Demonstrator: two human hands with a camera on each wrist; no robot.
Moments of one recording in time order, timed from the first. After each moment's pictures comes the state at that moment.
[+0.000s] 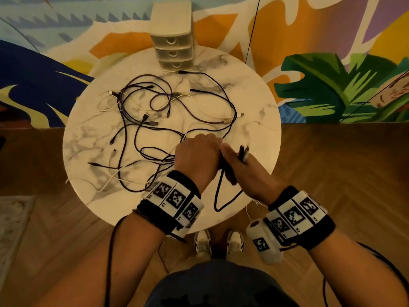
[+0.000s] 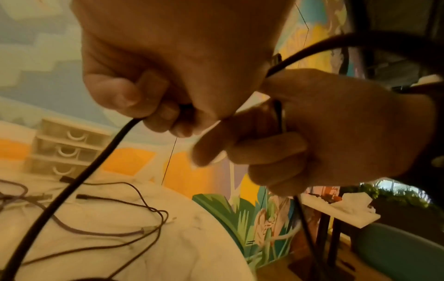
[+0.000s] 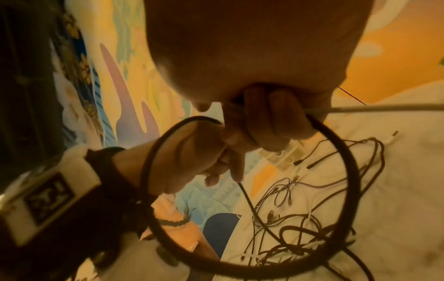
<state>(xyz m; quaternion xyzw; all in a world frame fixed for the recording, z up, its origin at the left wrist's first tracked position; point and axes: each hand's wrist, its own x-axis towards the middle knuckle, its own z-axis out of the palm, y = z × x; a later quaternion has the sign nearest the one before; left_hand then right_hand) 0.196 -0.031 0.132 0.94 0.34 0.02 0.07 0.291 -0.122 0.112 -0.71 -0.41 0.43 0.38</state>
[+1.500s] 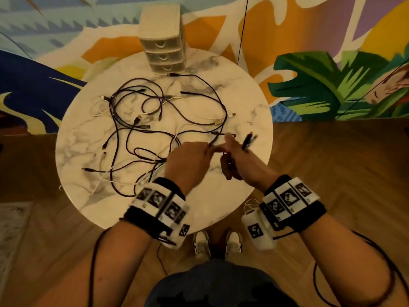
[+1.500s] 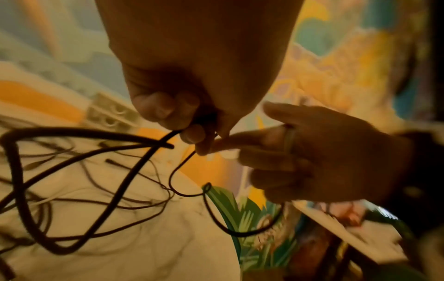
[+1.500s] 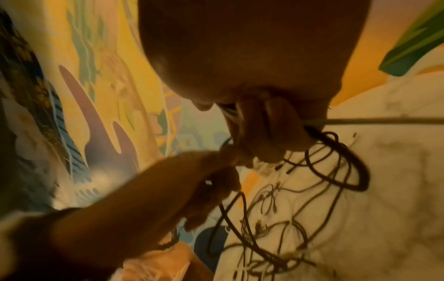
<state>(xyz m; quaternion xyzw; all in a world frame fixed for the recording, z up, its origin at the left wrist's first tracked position) 0.207 -0.025 0.113 0.91 0.39 -0.01 0.15 0.324 -0.117 0.111 -0.67 -0.32 0.52 0.42</state>
